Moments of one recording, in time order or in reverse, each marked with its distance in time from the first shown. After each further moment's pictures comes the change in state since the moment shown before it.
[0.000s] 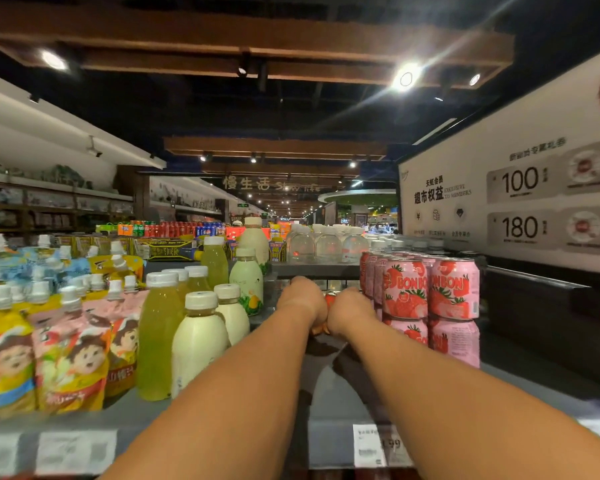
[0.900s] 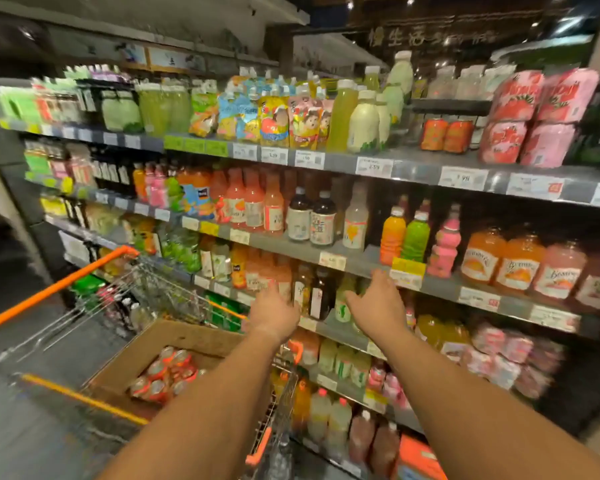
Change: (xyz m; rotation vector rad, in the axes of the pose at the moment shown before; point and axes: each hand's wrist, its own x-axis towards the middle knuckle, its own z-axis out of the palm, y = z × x) left_hand -0.515 -0.271 0.064 -0.113 0.149 -0.575; right_hand -0.441 0.140 0.105 0.240 -0.302 -0.311
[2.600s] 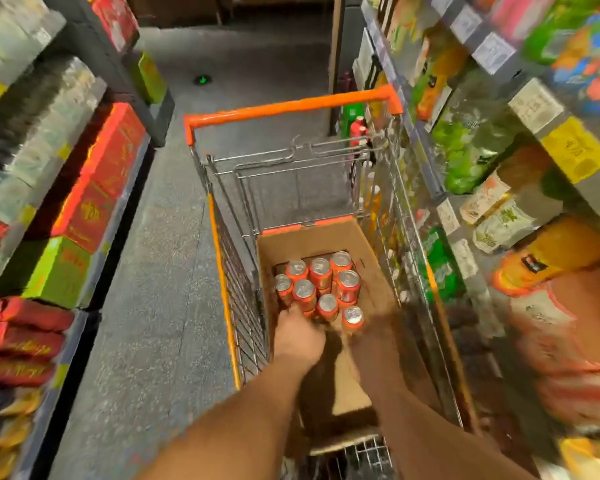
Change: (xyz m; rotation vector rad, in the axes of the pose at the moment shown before) left_hand 0.191 -0.359 0.069 -0.237 0.300 -1.093; right_hand 0.076 -0.095 0.523 -0.062 -0.957 -0.469
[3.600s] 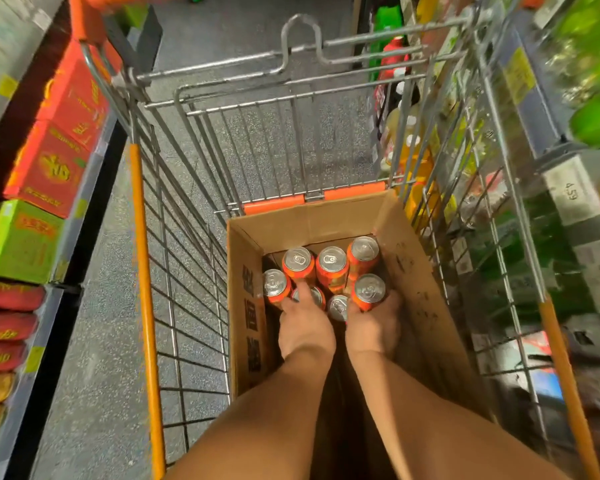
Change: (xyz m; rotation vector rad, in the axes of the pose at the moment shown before) left_hand 0.174 -0.019 0.103 0.176 0.079 -0.182; right_hand 0.173 0.040 0.166 0.109 0.150 0.337
